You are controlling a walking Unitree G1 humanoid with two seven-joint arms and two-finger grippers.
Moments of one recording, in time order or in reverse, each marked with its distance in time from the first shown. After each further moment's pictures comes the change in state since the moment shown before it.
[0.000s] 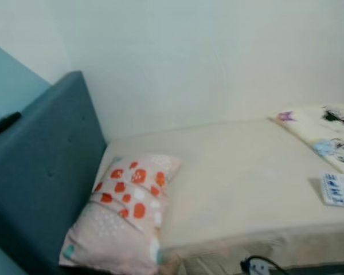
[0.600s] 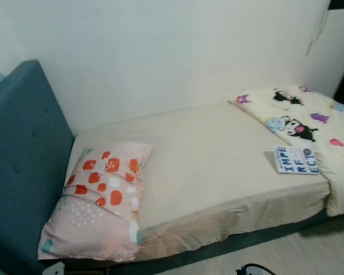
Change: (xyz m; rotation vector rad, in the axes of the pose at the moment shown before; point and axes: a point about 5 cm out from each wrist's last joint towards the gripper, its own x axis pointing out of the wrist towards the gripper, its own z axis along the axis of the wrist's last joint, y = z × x) left arm 0.001 -0.005 0.005 0.088 -0.010 -0.030; right arm 0.000 0.001 -0.003 -0.026 0.026 0.021
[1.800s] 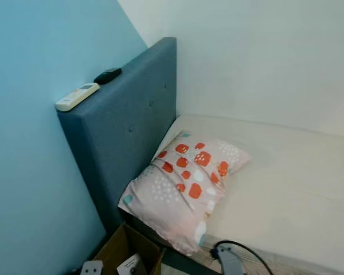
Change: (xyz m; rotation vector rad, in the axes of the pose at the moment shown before) left arm 0.002 -0.051 -0.032 0.364 0.129 -0.201; right arm 0.012 0.025 0.048 -0.289 -0.022 0.074
